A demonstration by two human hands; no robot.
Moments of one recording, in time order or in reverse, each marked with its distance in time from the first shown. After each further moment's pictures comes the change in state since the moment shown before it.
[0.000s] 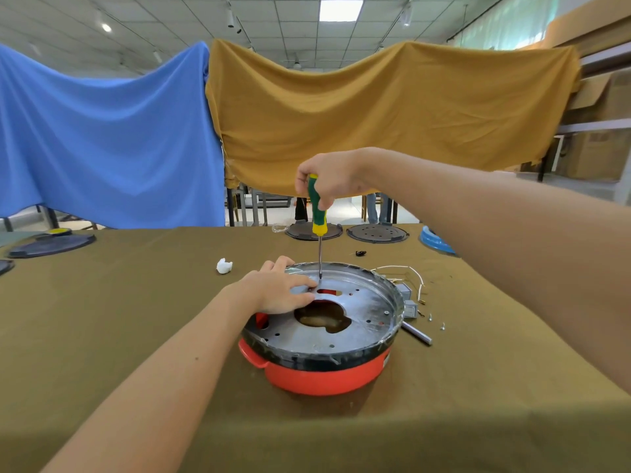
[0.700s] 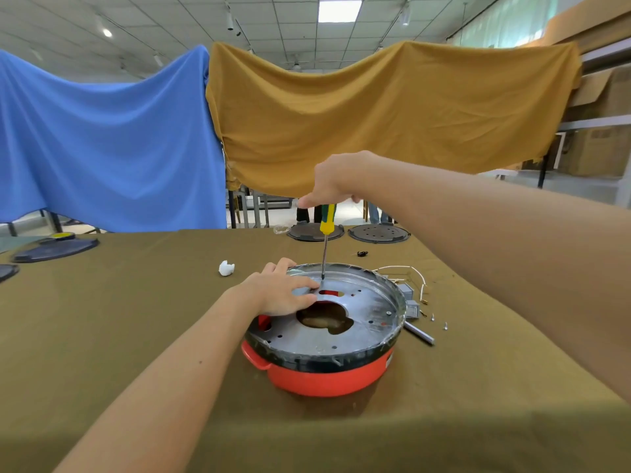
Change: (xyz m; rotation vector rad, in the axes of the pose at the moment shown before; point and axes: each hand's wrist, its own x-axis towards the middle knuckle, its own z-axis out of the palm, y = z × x) left_hand 0.001 -0.001 0.001 0.004 0.000 0.001; right_hand -0.002 -0.012 0.006 -0.569 0.080 0.247
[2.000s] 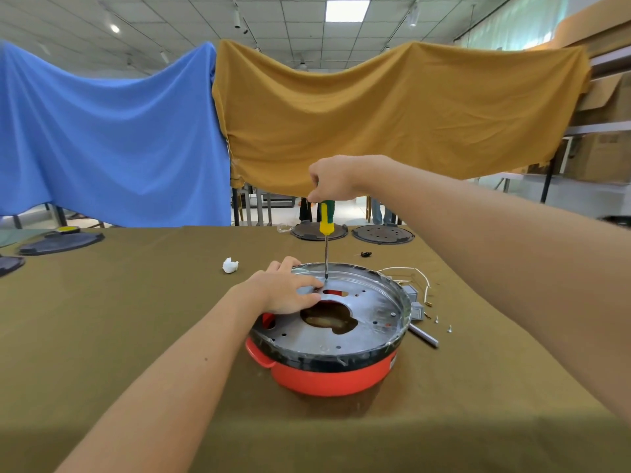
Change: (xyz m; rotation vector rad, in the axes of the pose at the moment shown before) left_hand -0.001 0.000 0.001 -0.010 0.004 0.000; right_hand 0.007 0.001 0.002 0.244 0.046 -0.159
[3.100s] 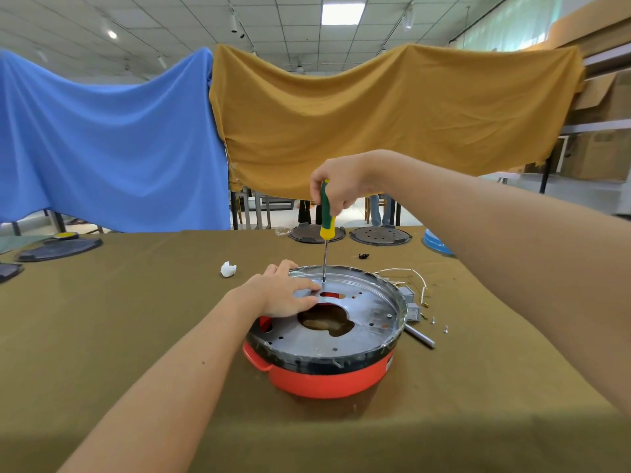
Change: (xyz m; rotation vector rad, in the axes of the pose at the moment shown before) left_hand 0.001 0.000 -0.001 0.012 0.002 0.000; right_hand -0.010 0.016 -0.007 0.211 -0.123 -0.030
